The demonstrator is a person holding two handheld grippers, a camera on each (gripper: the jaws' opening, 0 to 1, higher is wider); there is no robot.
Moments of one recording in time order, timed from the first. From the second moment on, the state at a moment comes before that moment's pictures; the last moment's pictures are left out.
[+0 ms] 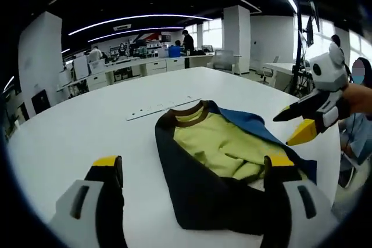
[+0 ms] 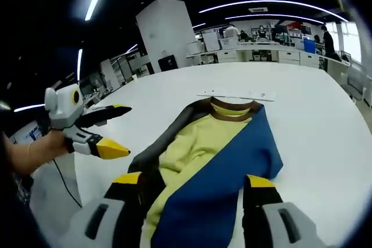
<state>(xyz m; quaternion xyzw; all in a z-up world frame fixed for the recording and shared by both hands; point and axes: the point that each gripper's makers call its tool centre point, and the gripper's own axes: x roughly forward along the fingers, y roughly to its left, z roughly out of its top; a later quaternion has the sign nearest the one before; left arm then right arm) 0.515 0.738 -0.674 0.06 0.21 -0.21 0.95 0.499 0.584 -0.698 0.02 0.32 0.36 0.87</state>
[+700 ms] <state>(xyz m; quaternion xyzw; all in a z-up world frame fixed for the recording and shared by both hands) 0.466 0.702 -0.726 0.08 0.25 -0.23 0.94 0.462 0.583 -0.725 0.00 0.33 0.36 0.87</state>
